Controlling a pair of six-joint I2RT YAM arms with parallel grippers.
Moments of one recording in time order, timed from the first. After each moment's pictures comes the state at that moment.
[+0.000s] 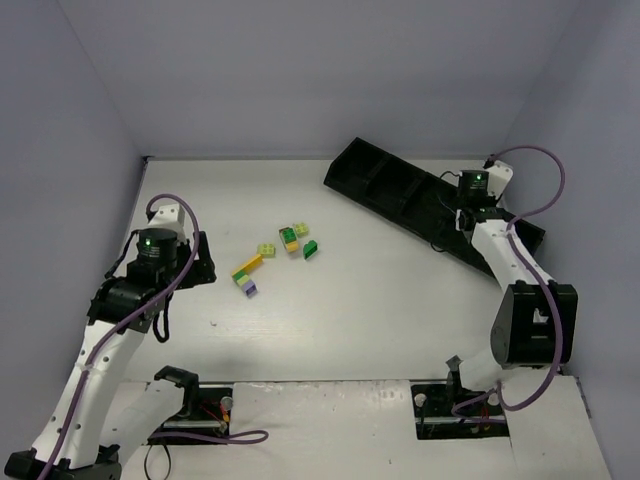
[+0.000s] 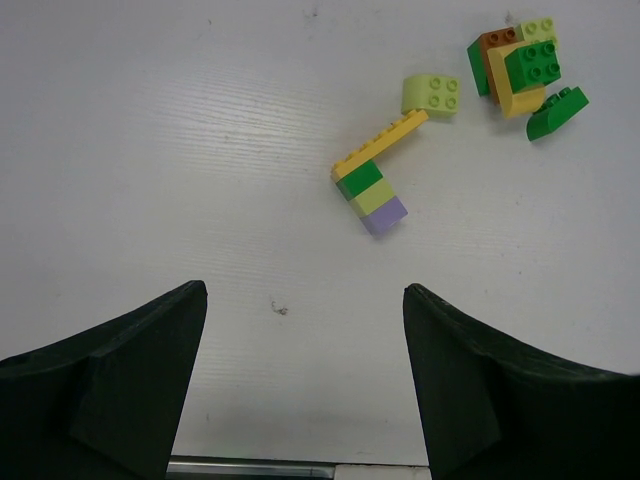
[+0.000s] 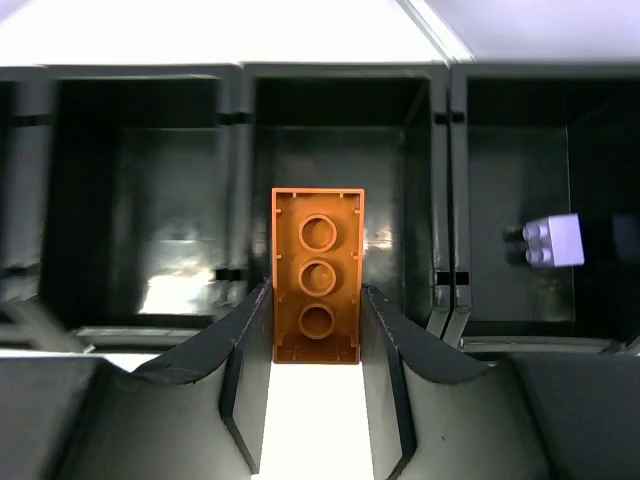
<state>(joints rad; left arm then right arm) -0.26 0.82 1.03 -0.91 -0.20 -0.33 0.00 1.50 1.09 -0.26 0.45 0.40</state>
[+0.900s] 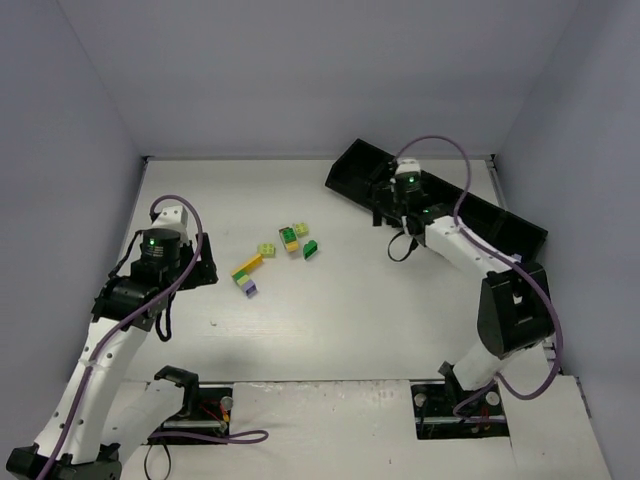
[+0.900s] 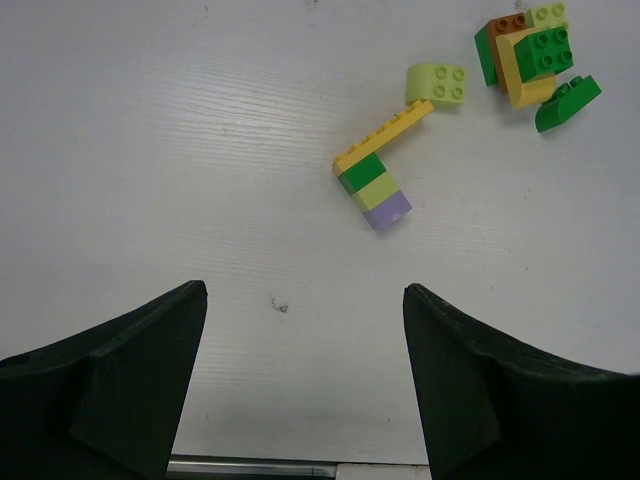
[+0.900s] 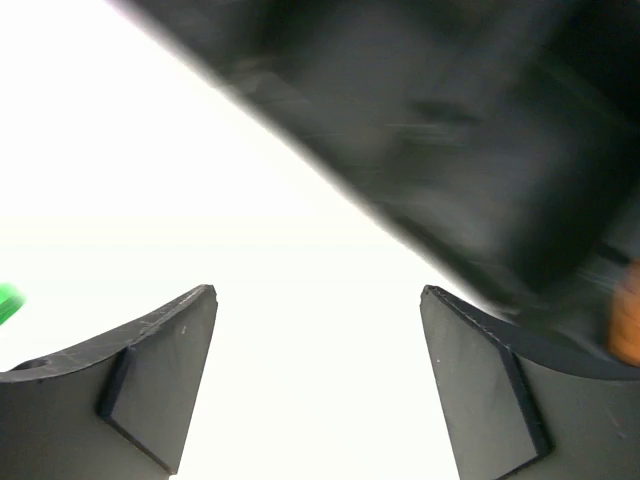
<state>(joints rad) -0.26 0.82 1.00 -0.90 -0.19 -0.33 0.30 1.62 1.15 -0.24 0.25 0.19</state>
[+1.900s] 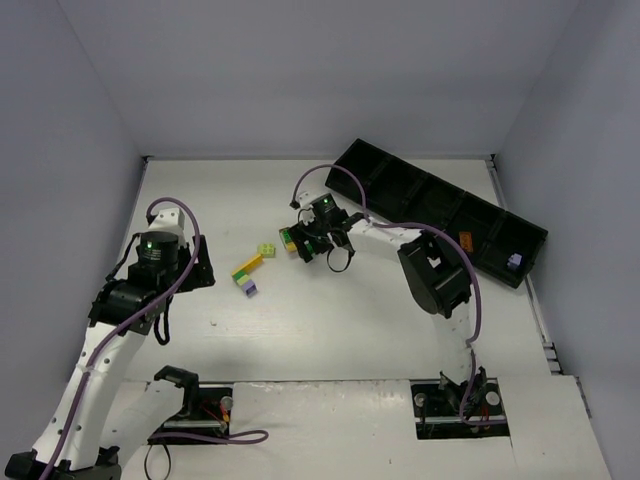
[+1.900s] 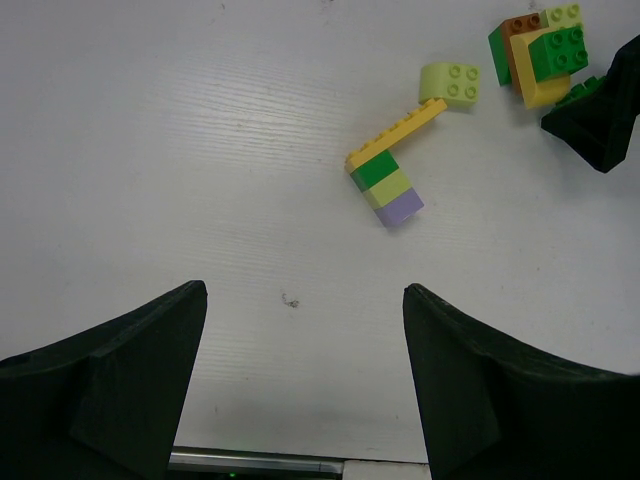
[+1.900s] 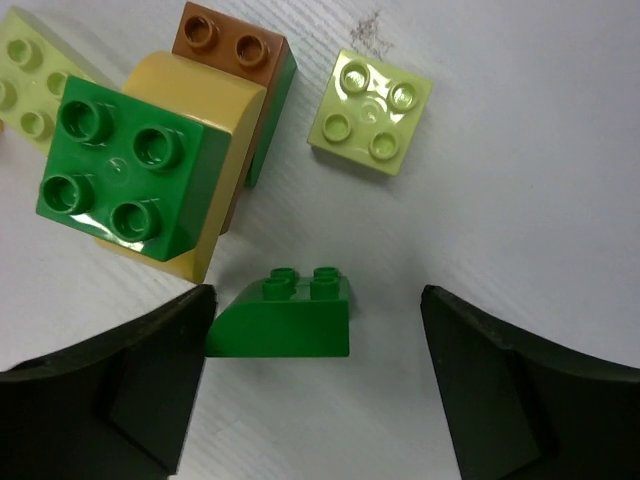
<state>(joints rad) -0.26 0.80 1.00 -0.92 -0.22 -0.33 0.65 2.11 1.43 -0.17 -0.10 -0.02</state>
